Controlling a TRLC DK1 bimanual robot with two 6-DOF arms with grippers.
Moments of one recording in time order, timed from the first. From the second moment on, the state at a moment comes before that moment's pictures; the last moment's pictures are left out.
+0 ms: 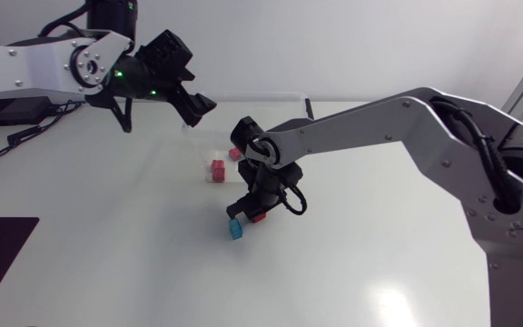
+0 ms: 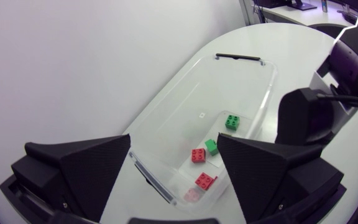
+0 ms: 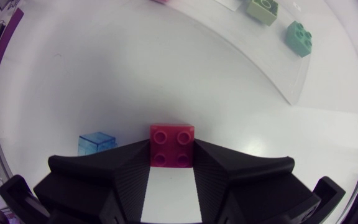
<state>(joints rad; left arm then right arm) -0.26 1.72 1.37 -0.19 0.26 0.68 0.67 2.21 1.54 -0.64 -0.02 0.09</state>
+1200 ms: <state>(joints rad) -0.51 1.93 0.95 -0.10 0.31 0.67 0.48 1.80 1.58 -0.61 -0.03 0.08</state>
